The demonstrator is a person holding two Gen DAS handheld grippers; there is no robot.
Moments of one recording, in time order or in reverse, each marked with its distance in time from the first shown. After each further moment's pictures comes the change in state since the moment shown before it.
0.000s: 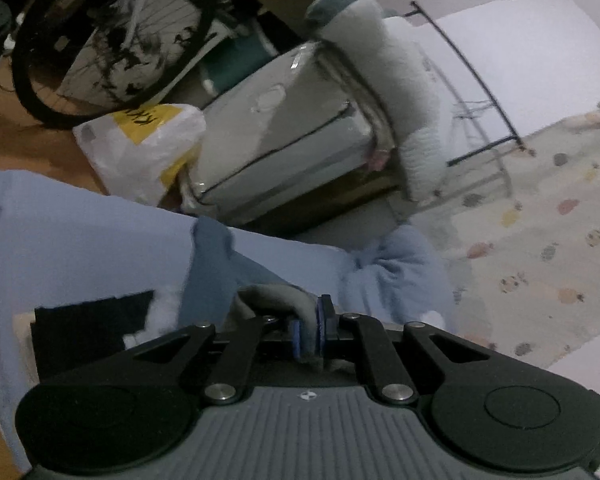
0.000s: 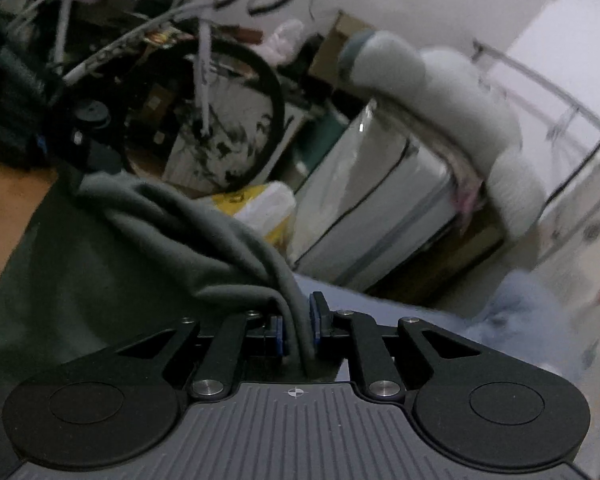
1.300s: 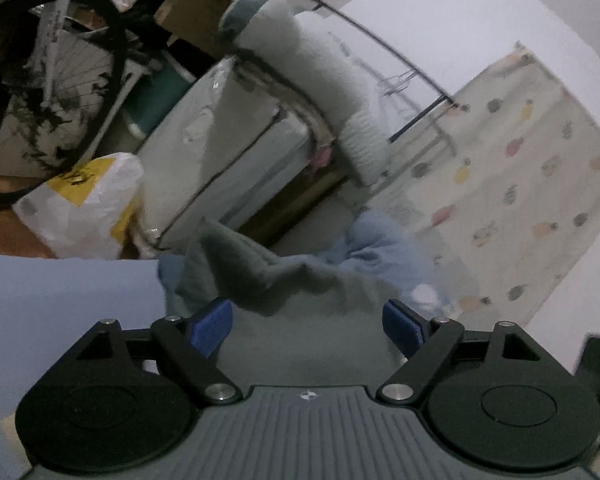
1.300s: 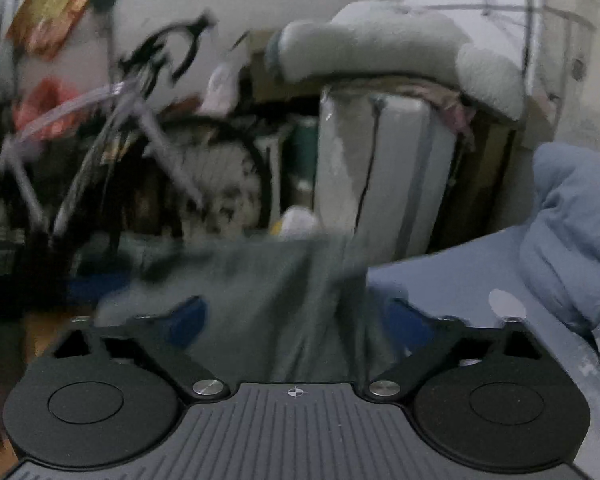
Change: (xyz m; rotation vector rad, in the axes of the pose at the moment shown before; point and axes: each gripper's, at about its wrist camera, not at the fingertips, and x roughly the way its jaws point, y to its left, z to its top) left arm 0.003 0.022 -0.018 0.319 -0.047 -0.115; right arm 0.021 -0.024 -0.060 0.490 -0.089 0.133
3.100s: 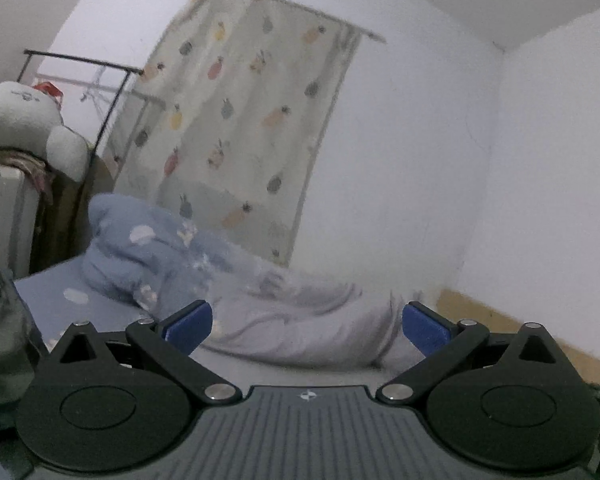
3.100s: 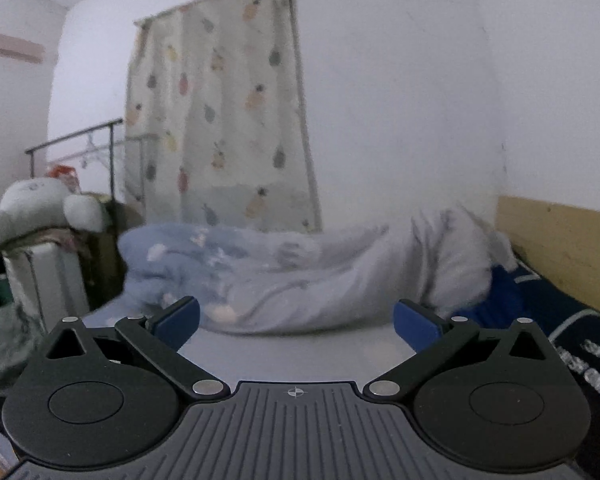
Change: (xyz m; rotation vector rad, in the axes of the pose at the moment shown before) left arm -0.191 -0.411 -0.269 0.575 0.109 -0.446; right arm -0.690 0.003 -0.327 0.528 -0.374 -0.976
